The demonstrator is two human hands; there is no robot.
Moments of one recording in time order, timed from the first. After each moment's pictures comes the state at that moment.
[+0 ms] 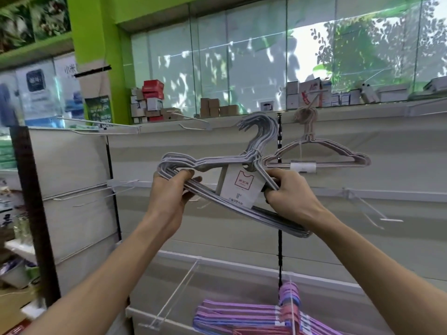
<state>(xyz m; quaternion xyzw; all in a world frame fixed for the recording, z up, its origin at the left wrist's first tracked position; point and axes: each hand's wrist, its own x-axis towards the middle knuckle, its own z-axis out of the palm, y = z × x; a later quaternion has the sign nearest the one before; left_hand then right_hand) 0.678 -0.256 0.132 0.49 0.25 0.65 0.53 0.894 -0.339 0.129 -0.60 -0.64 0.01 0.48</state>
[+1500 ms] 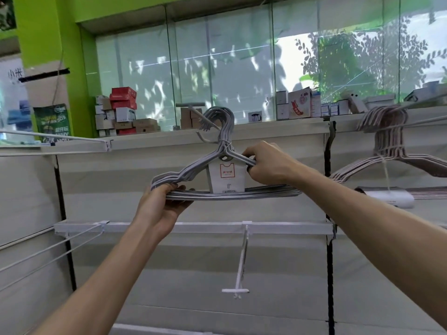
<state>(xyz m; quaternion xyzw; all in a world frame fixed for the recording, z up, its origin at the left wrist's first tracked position) 0.662 0.083 0.157 0.41 0.18 0.59 0.67 0.872 -0.029 0.230 -0.67 -0.65 -0.13 0.32</state>
